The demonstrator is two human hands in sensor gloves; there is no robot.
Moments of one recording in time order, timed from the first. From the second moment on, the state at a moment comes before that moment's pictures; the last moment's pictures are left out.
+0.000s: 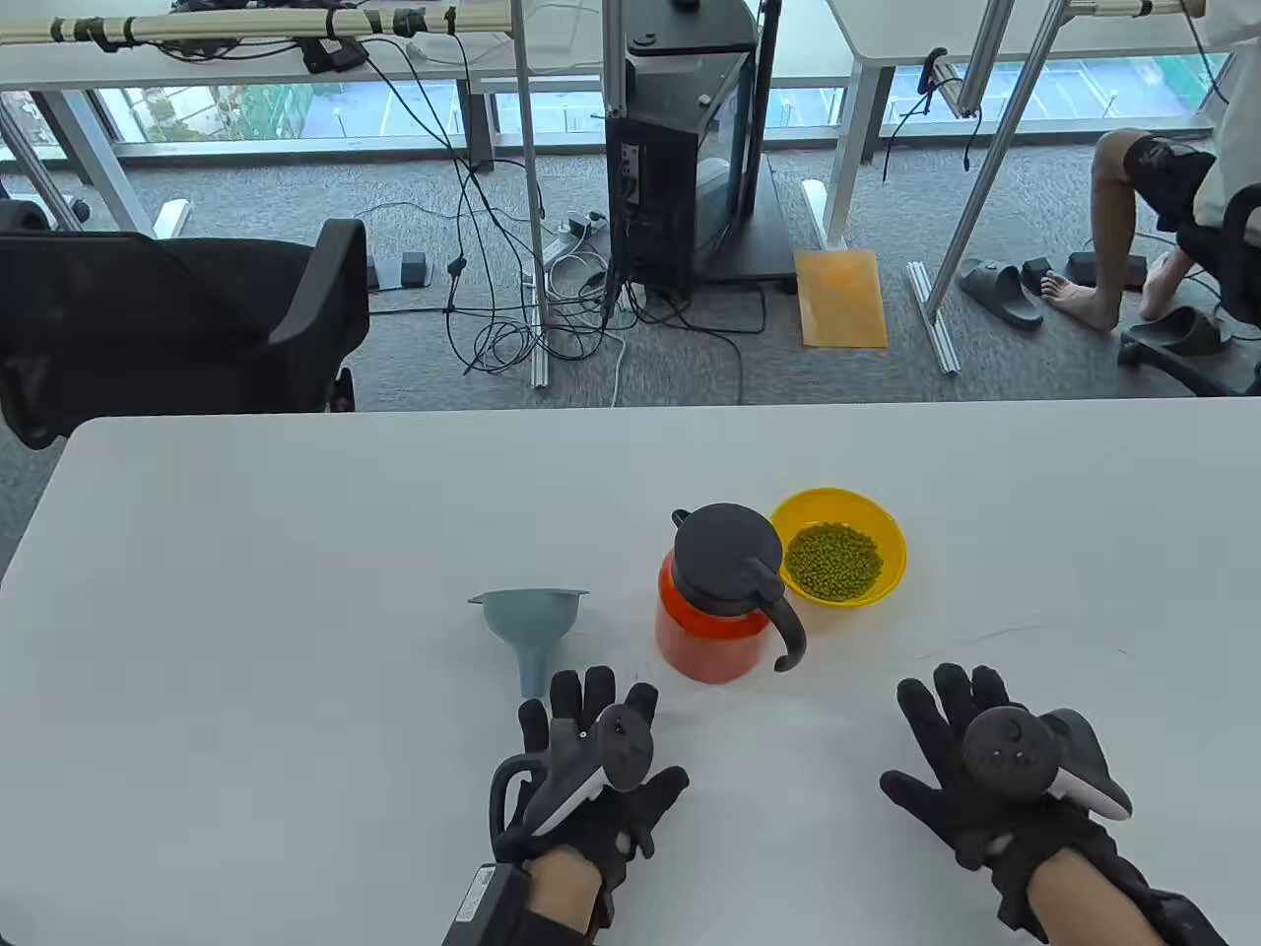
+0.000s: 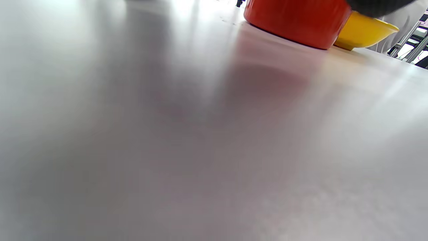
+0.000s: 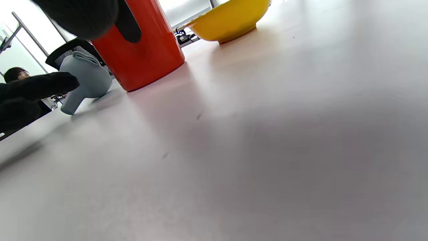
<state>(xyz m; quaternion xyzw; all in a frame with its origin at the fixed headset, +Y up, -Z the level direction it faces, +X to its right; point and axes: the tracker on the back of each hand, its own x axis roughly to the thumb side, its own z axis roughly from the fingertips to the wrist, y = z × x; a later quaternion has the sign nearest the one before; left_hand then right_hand) -0.074 -0.791 -0.274 -0.19 -0.06 0.10 0.97 0.302 -0.774 -0.264 0.17 0.17 0.95 0.19</state>
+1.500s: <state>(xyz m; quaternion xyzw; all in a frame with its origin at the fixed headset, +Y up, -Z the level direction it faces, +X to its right) -0.067 -0.784 -0.274 -0.18 -0.09 0.15 0.97 0.119 -0.645 -0.416 0.18 0.12 0.95 0.24</state>
